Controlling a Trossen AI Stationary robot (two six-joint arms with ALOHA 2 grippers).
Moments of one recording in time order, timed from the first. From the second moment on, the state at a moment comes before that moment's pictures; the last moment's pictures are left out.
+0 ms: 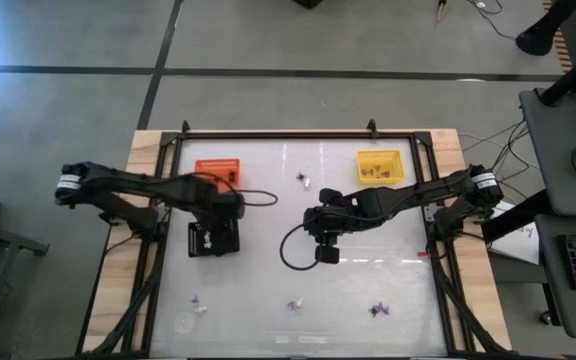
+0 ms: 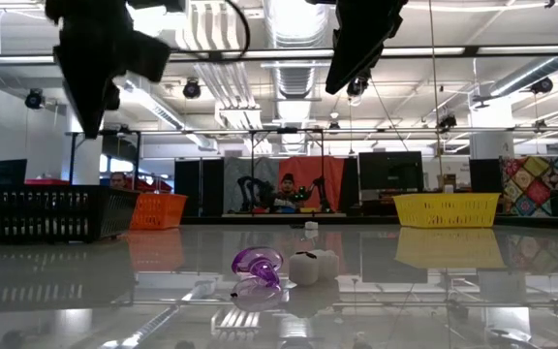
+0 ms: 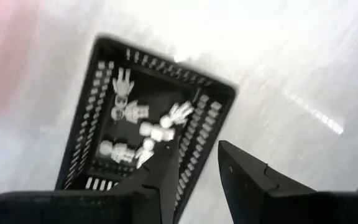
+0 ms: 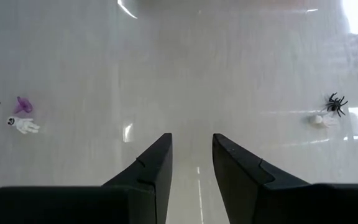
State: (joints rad) left arm -0.05 1.34 1.05 -1.10 0.13 -0.59; right arm 0.17 1.69 1.48 -0.86 0.16 0.20
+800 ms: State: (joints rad) left arm -0.06 1.07 1.08 -1.11 -0.02 -0.40; right arm 0.16 1.69 1.47 -0.83 0.15 0.44
